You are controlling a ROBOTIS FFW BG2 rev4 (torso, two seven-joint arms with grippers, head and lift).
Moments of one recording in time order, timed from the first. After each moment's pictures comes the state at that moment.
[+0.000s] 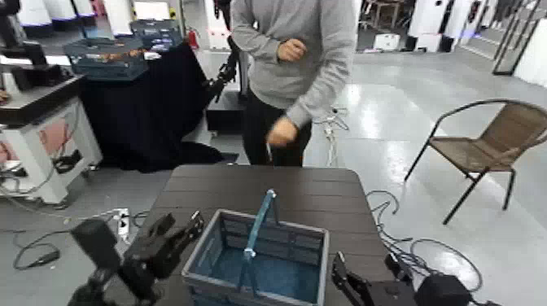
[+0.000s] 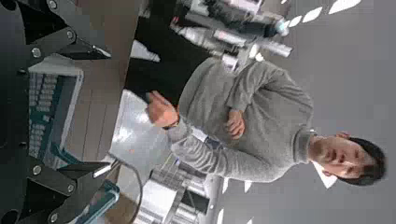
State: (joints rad) left arm 0.11 0.19 -0.03 -1.69 0.56 0.08 -0.29; right arm 0.38 -0.11 0.19 -1.94 -0.22 -0.02 -0.09
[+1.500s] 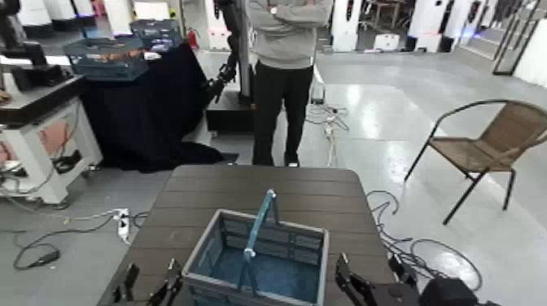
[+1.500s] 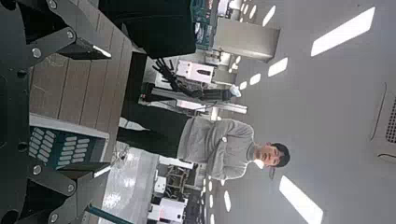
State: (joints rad) left arm 0.38 0.10 -0.05 -1.73 0.30 -0.32 -0.04; right arm 0.40 -0.11 0.18 -1.95 -0.21 -0.03 -0.09
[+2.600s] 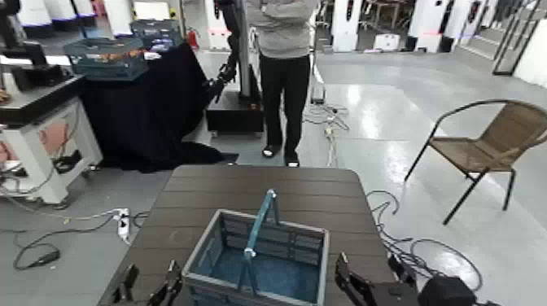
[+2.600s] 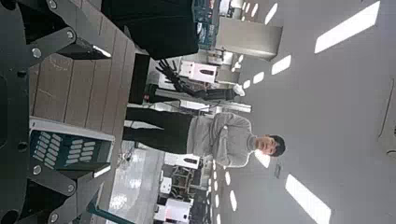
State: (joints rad) left arm 0.38 0.10 -0.04 -1.73 0.28 -0.30 -0.04; right arm 0.39 -0.12 0.18 -1.95 -0.21 -0.02 -0.08
